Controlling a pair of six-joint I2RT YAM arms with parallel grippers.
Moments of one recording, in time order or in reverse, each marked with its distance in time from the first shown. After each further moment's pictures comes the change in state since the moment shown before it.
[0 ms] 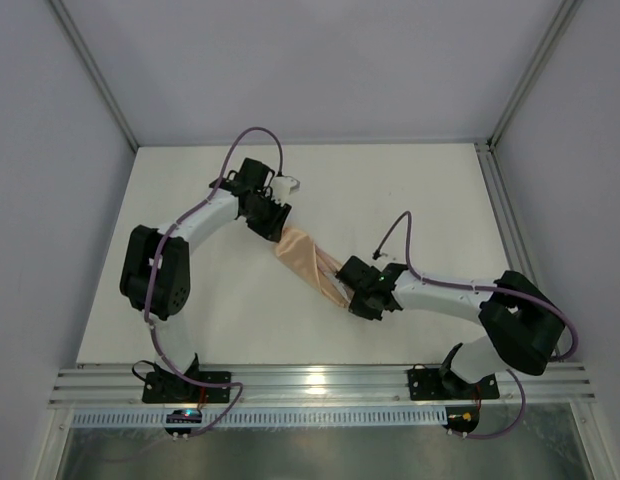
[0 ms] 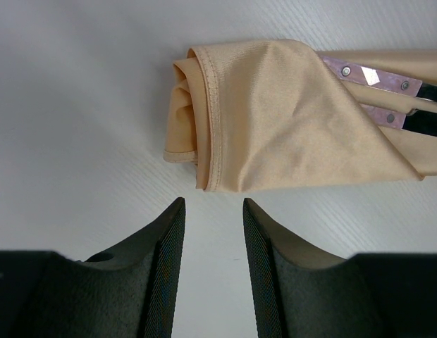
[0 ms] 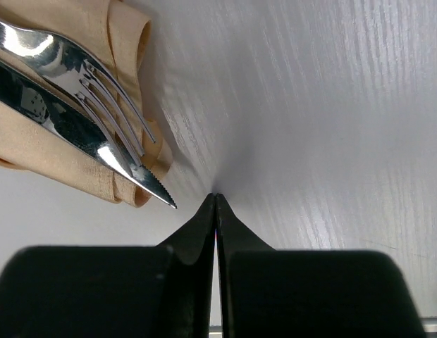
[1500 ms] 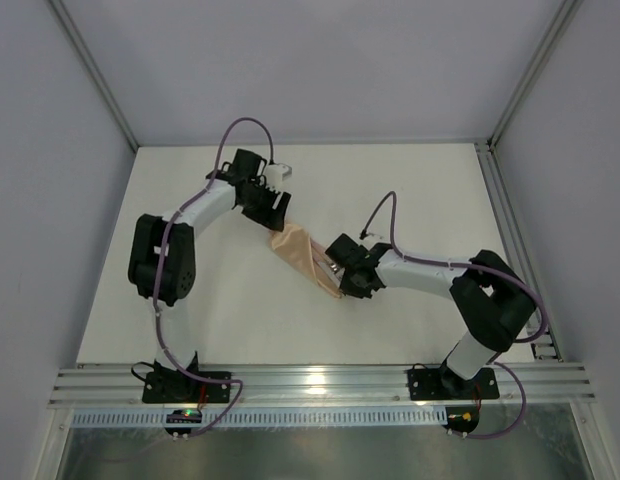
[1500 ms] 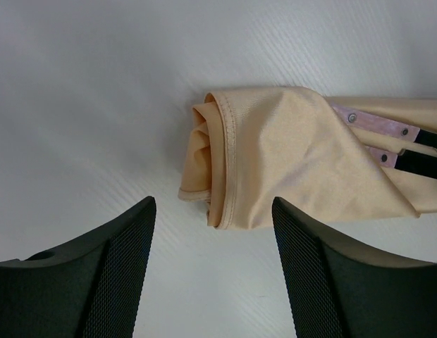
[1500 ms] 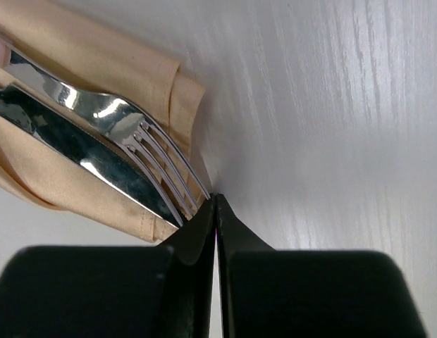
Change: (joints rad) left arm 0.073 0.102 0.103 0.055 0.055 -0.033; right arm -0.072 0.157 0.156 0.034 0.035 -0.139
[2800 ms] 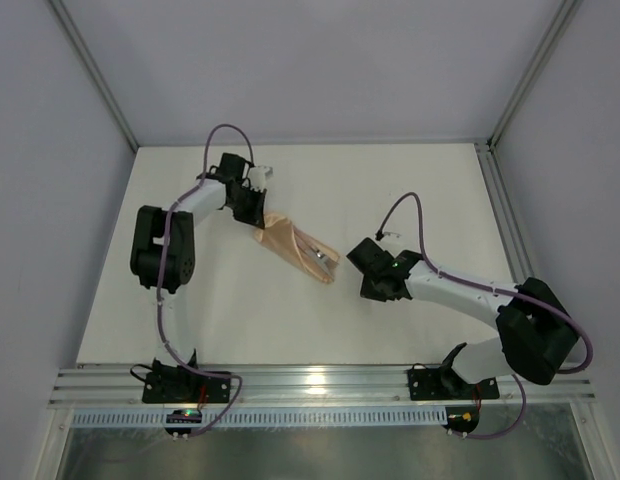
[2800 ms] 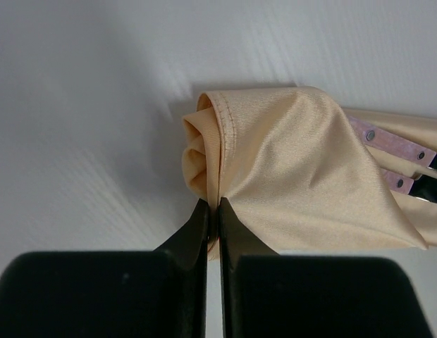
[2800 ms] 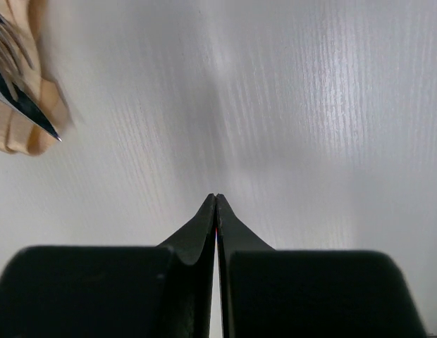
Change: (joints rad) left arm 0.085 0.121 0.005 0.050 0.026 -0.080; right arm -0.037 -0.238 -0.114 -0.068 0.043 -0.164
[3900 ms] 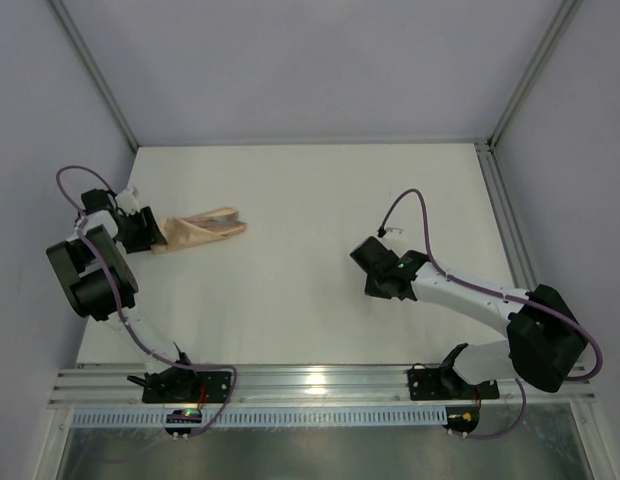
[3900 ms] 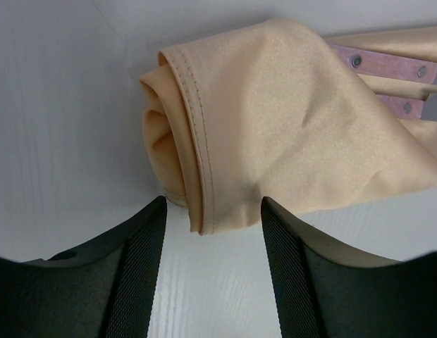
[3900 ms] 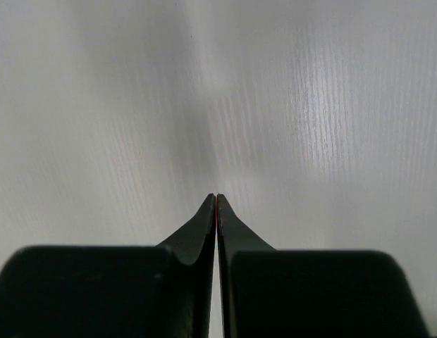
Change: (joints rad) left arm 0.745 -0.184 -0.296 0.101 0.051 0.044; right arm -0.003 -0.055 0.000 -0.020 0.062 -0.072
